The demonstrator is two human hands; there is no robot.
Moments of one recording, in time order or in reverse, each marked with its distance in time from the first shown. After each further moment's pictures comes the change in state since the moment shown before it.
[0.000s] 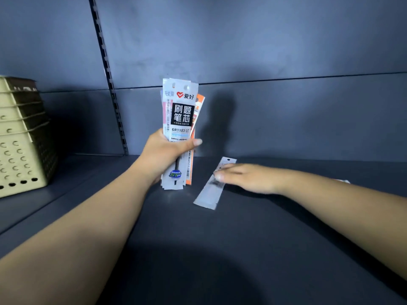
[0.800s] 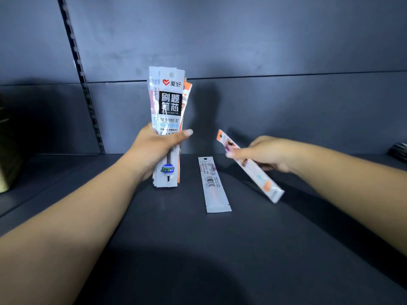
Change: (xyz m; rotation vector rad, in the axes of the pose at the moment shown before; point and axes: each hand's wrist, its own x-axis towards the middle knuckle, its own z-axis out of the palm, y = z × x) left_hand 0.003 0.003 0.017 -0.069 -0.067 -0.021; right_hand -0.029 0.002 -0.041 0.290 0.292 0.455
